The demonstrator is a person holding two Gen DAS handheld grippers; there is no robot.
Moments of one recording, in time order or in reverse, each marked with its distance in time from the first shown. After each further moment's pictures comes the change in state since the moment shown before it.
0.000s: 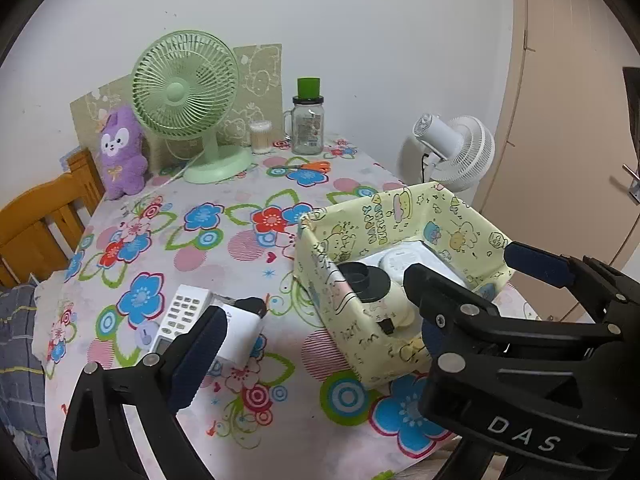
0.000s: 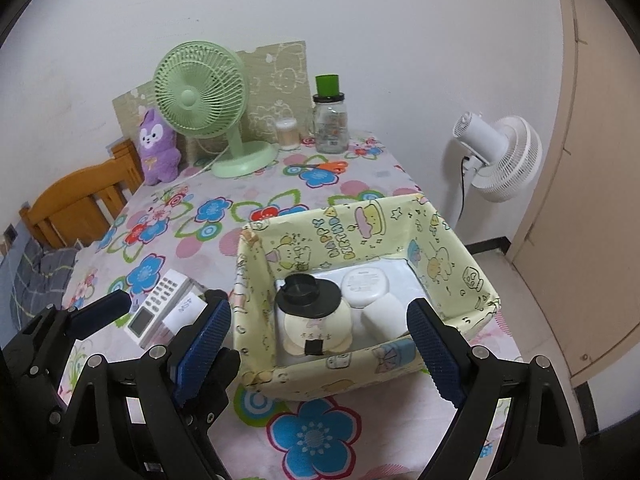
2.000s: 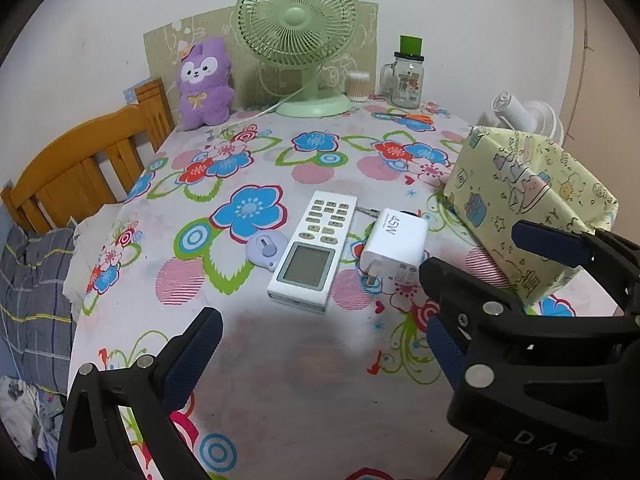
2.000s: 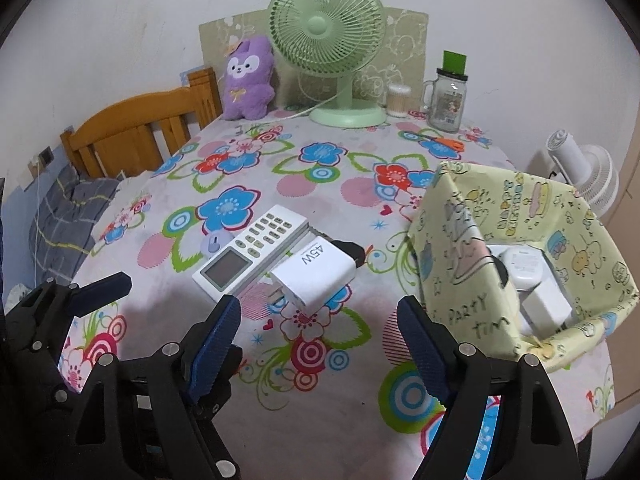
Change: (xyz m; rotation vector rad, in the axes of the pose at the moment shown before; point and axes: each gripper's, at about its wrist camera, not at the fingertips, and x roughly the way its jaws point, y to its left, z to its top) left arm 0.016 0.121 -0.078 -0.098 0.088 0.150; right arm 0.058 0.133 -0.050 -0.209 0.071 0.135
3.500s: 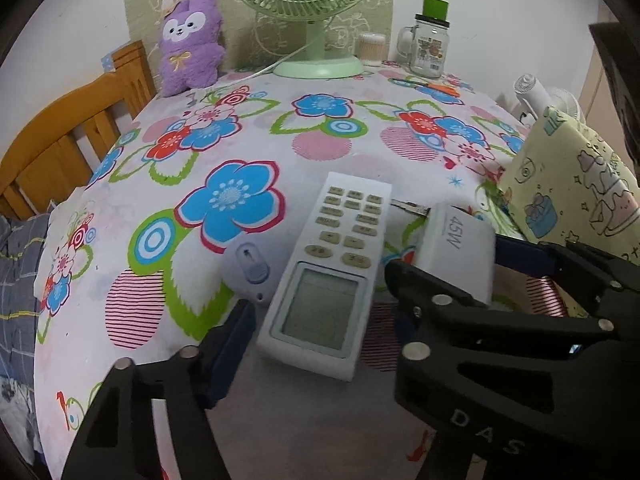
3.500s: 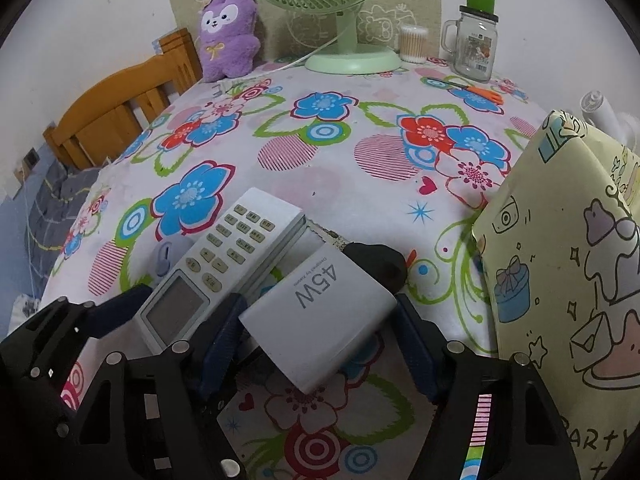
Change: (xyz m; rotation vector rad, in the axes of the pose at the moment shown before) left arm 0.078 0.012 0.023 -0.018 0.115 -0.027; right arm 0.104 -0.007 0.023 0.069 0.151 0.045
